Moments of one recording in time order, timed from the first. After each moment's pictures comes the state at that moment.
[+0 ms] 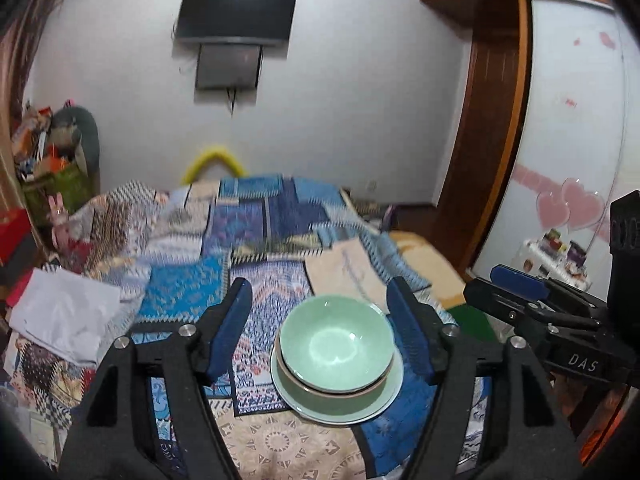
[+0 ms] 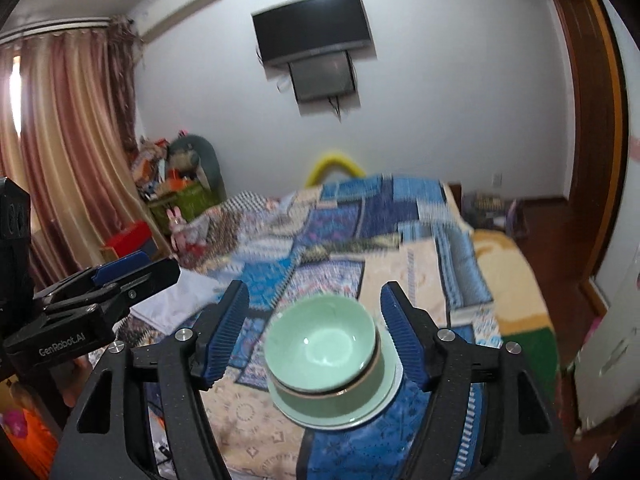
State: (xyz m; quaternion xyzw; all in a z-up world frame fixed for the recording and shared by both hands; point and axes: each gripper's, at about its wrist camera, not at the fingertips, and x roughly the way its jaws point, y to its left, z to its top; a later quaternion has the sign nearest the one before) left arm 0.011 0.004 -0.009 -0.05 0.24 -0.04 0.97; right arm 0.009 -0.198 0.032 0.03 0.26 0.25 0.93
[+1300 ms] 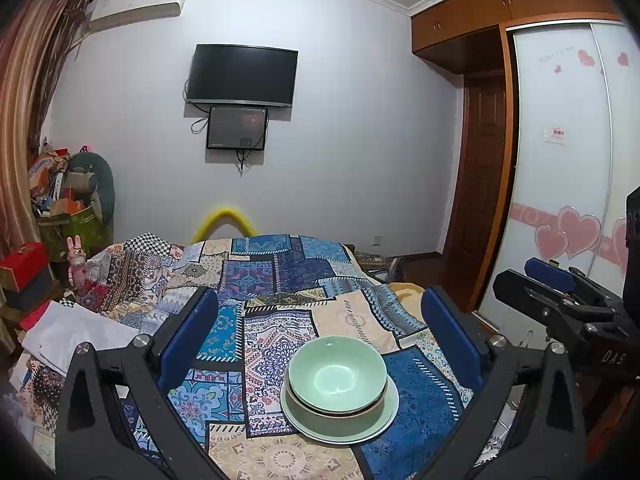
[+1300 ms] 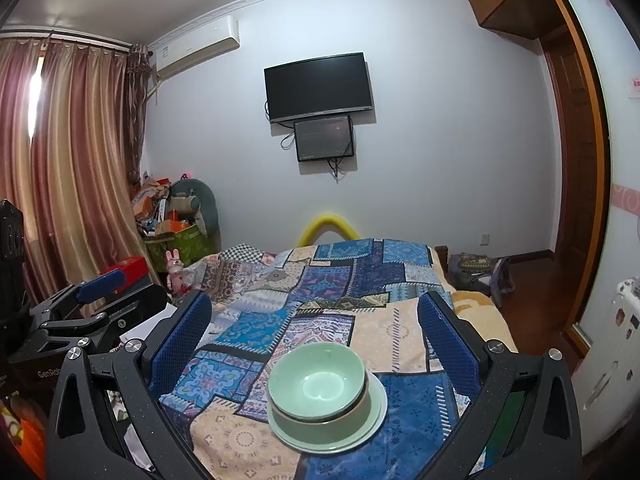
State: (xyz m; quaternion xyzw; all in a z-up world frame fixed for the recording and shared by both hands) left arm -0.050 -0.005 0.017 -0.04 0.14 -0.02 0.99; right arm -0.032 -0.205 0.060 0.02 0.16 0.24 0.96
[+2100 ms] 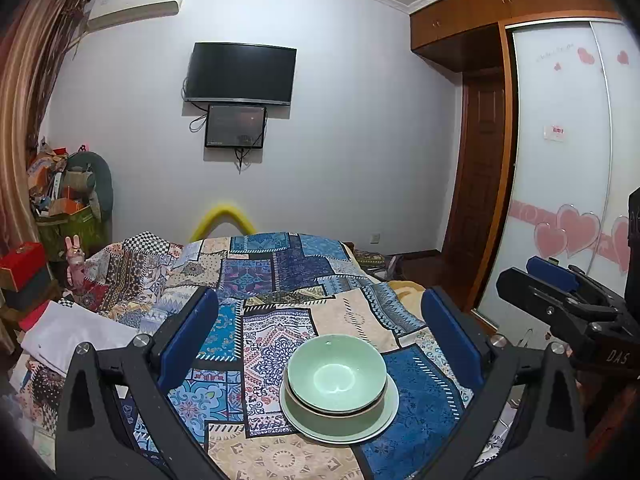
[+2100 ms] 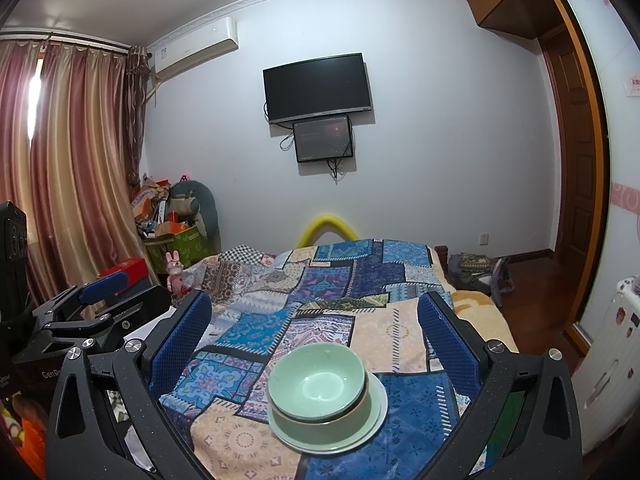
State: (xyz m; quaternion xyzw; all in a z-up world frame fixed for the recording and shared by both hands) left arm -0.045 -0.006 0.015 -0.04 0.14 -0.03 0.99; right arm -0.032 -0.206 0.063 0.02 0.16 0.24 0.96
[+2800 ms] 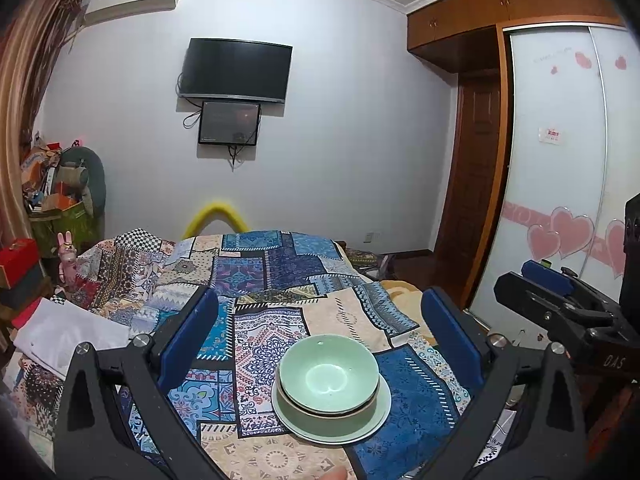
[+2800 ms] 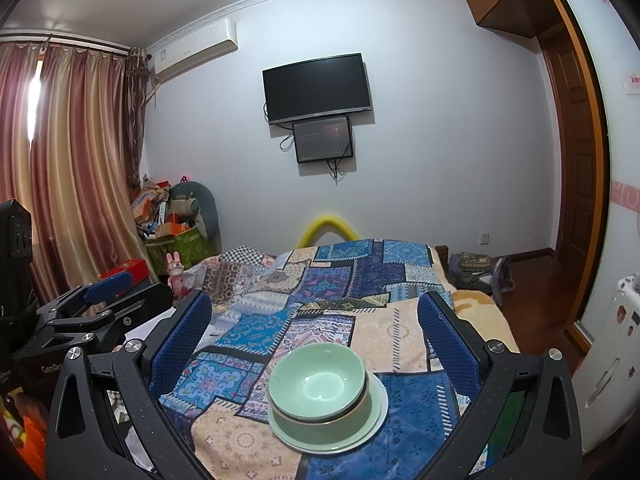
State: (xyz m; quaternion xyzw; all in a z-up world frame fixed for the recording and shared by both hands) left arm -0.044 -0.005 0.016 -0.04 0.14 -0.04 0.99; right arm -0.032 -0.207 0.065 0.02 0.16 0.24 0.96
